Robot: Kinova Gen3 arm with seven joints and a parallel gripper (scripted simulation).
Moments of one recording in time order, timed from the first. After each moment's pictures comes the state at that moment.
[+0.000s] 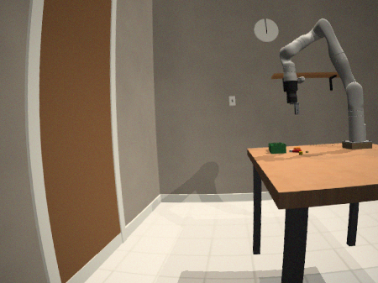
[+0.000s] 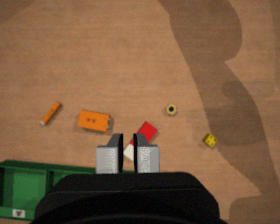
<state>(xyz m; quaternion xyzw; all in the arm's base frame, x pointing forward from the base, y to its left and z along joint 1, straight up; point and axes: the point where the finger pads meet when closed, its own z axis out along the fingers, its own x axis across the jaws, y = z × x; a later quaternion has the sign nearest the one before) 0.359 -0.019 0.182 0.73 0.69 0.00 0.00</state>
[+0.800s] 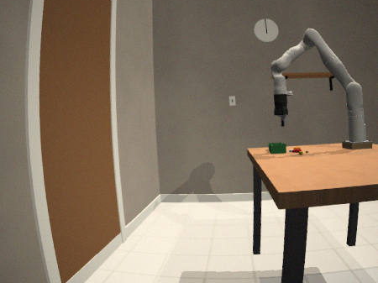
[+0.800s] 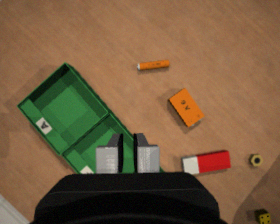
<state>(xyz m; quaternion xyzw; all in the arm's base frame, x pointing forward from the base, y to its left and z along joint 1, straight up) 0.416 -0.110 0.120 0.41 0.91 -0.01 0.02</state>
